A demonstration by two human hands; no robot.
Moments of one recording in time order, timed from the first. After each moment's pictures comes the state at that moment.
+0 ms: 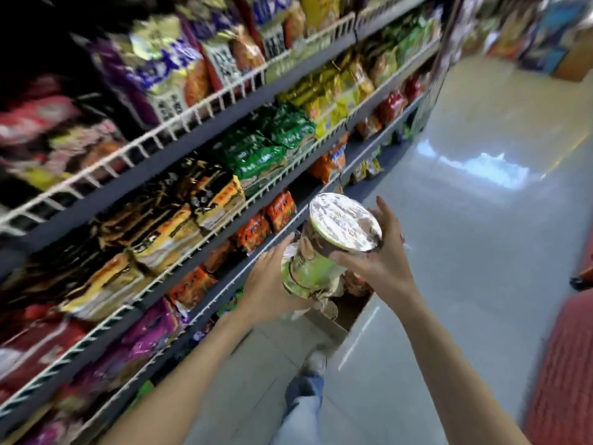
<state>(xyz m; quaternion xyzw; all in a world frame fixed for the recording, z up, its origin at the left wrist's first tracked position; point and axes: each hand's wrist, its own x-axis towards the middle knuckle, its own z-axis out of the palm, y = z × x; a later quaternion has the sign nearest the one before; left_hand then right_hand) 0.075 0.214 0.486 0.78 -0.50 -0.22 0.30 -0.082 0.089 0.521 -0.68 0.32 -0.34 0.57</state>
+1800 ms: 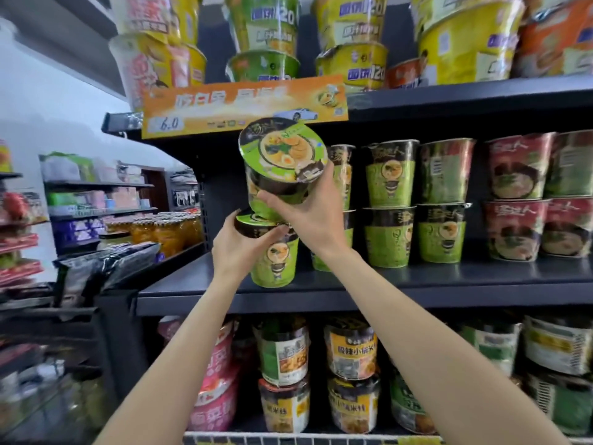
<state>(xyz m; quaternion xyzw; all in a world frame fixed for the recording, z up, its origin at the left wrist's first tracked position) 0.393 1.039 0.900 0.76 -0.06 0.37 0.53 0.373 0.906 0.941 -0.68 -0.23 -0.46 0.53</state>
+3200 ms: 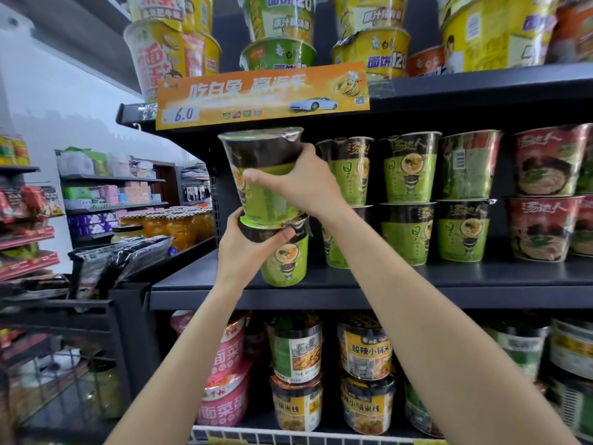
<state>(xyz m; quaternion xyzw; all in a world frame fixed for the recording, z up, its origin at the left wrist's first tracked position) 0.394 1.055 0.888 0.73 -0.11 0.36 0.57 0.371 0.930 0.981 -0.81 -0.20 -0.33 0.43</state>
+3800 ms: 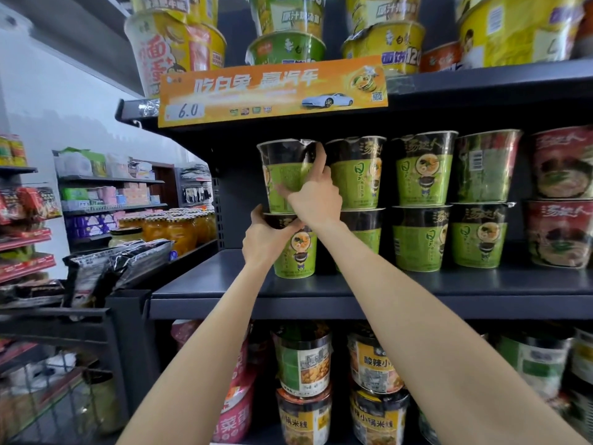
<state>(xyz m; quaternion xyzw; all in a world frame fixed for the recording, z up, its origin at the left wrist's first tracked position) 0.465 1.039 0.902 0.80 -0.01 0.32 0.50 0.445 0.943 0.962 -0.83 -0.09 -0.42 0.35</state>
